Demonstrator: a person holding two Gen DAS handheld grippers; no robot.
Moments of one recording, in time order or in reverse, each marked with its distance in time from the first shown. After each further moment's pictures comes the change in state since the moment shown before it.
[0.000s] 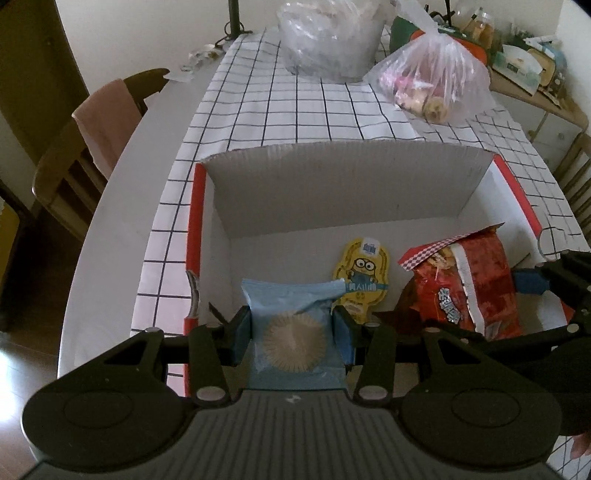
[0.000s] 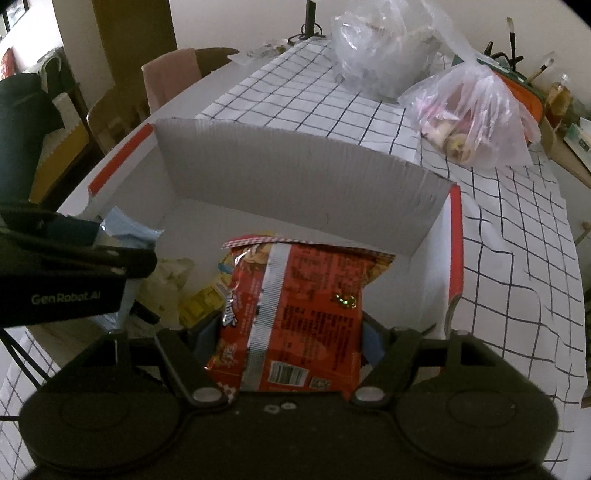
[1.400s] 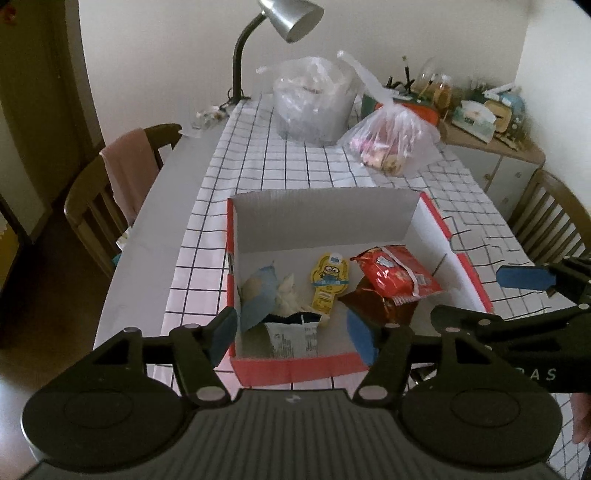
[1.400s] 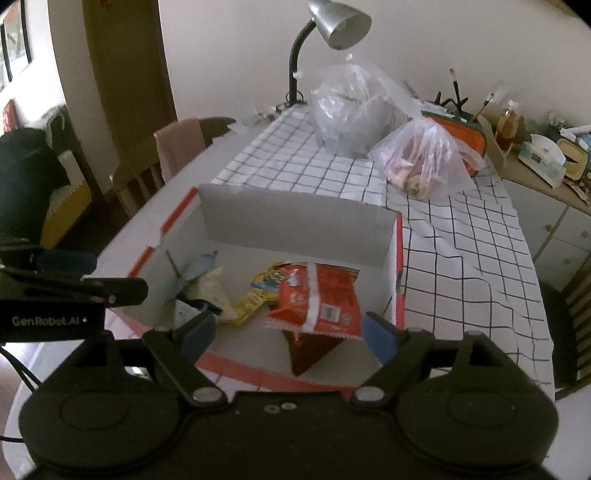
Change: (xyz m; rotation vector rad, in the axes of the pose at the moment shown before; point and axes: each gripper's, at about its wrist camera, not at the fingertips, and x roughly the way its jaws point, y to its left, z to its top) left arm -0.126 0.008 -0.062 -0.012 -0.212 -0.062; right arm -0.126 0.024 -0.051 0.085 -0.225 -0.008
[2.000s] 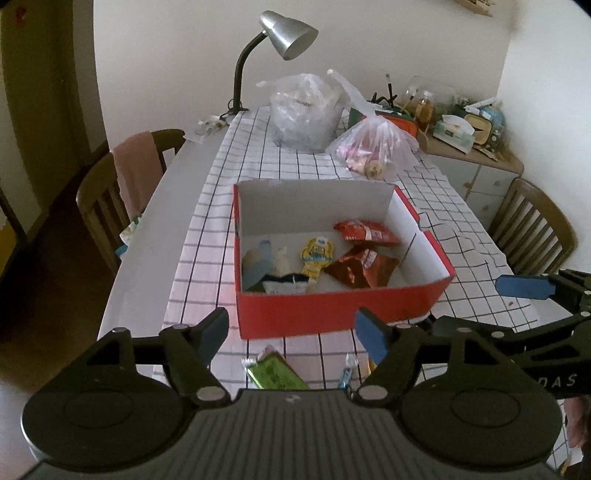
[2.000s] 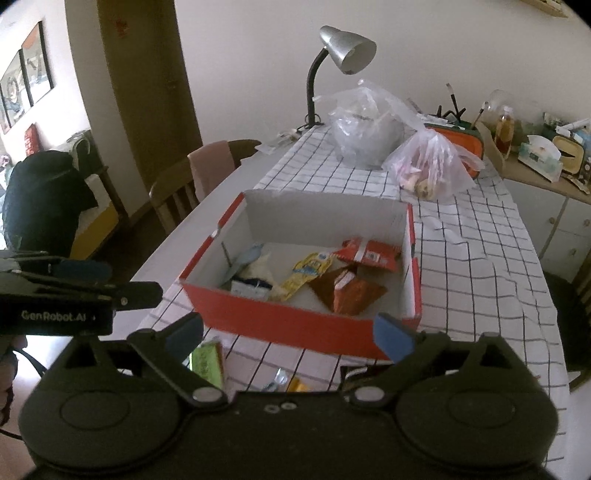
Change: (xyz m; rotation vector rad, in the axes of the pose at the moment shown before) left arm -0.061 0.008 -0.057 -0.017 -0.057 -0.039; right arm -0.065 0.025 -0.053 0.024 -0.068 0.064
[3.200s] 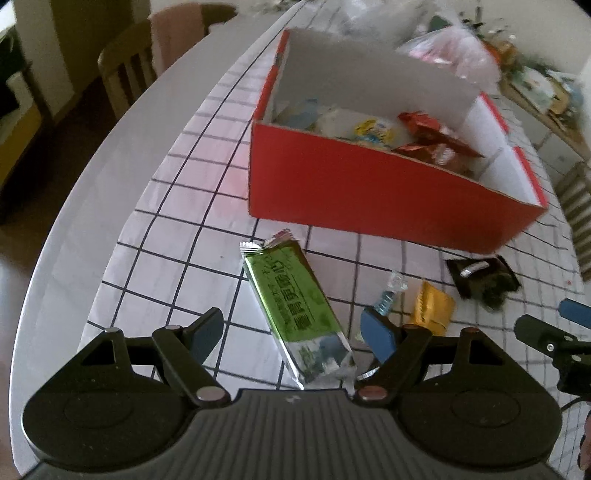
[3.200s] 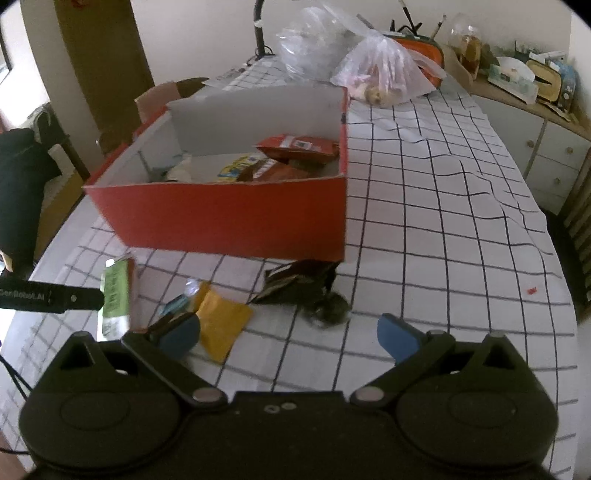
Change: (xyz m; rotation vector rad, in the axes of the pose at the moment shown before) left arm 0.111 0.008 -0.061 -0.238 0.303 0.114; right arm 0.064 -0.083 -0.068 0.074 0.171 -0.075
